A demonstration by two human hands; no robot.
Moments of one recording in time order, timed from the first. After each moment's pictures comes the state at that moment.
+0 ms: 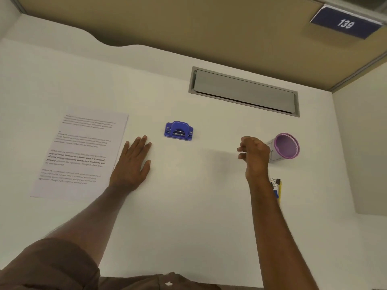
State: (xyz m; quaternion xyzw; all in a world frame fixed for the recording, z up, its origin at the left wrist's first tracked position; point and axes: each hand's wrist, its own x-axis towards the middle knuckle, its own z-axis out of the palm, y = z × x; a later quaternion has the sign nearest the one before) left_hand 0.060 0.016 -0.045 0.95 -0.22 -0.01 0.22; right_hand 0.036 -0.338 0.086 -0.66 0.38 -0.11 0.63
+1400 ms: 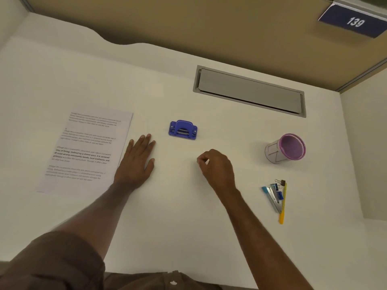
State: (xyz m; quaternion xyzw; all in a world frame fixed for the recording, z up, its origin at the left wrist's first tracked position) left_hand 0.061 0.017 -0.043 0.95 -0.23 -0.01 0.21; right_hand 0.015 -0.255 0.048 -0.96 0.09 0.03 0.28
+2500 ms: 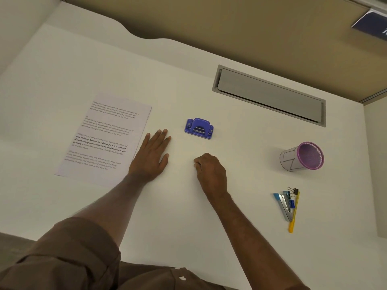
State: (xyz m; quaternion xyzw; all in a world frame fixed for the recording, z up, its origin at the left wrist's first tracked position) left_hand 0.060 0.016 -0.044 0.95 -0.22 0.00 0.22; right_hand 0.011 -0.208 0.015 -0.98 0.01 0.06 0.18
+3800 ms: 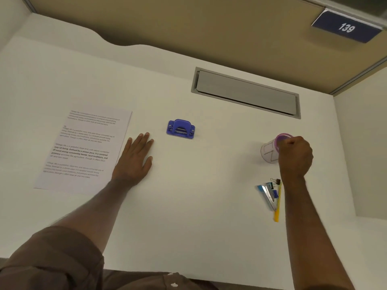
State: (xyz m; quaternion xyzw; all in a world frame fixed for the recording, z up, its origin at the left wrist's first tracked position) left_hand 0.060 0.016 -0.042 0.95 -0.22 -0.02 0.21; right_hand 0.027 -0.433 0.099 -0.89 0.41 -0.14 0.11
